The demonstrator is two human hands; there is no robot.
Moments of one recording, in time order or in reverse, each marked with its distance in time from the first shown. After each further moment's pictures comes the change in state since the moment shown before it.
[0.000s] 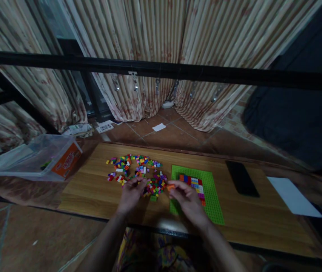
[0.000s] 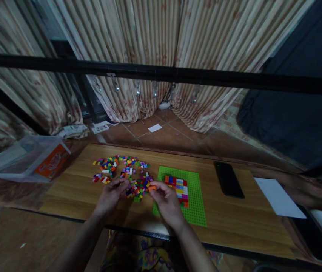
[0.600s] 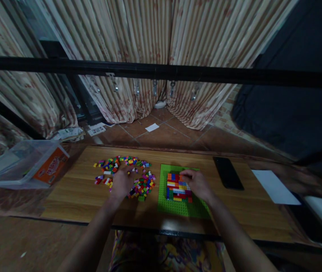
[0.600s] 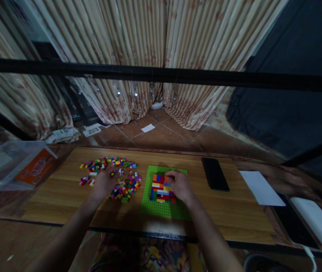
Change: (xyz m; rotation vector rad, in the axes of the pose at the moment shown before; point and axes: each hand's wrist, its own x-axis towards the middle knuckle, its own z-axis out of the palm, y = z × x) left_hand 0.041 0.024 0.012 1.014 0.117 0.306; right_hand 0.046 0.011 -0.103 -0.599 0.125 -0.054
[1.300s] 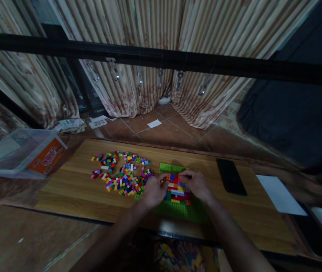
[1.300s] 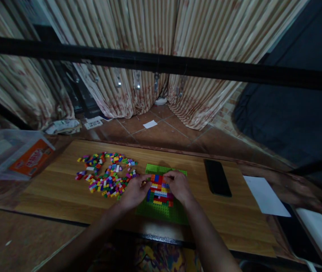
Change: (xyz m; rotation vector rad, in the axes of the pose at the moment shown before) left_hand -0.041 0.075 0.067 -0.677 -0.325 0.038; right_hand 0.009 0.009 0.003 -0.025 -0.051 0.036
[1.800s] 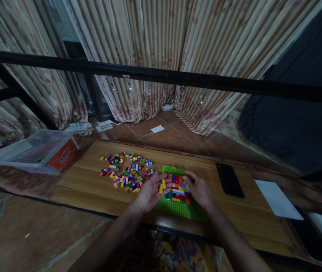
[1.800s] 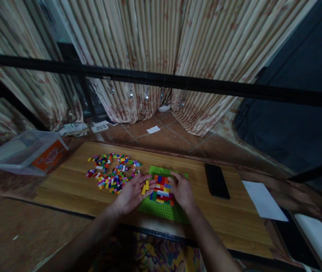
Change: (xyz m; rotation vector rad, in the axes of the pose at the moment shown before) left_hand -0.024 0.012 -0.016 -1.086 -0.115 -0.494; right_hand -0.026 -0.014 -0.006 -0.072 0.143 -0.111
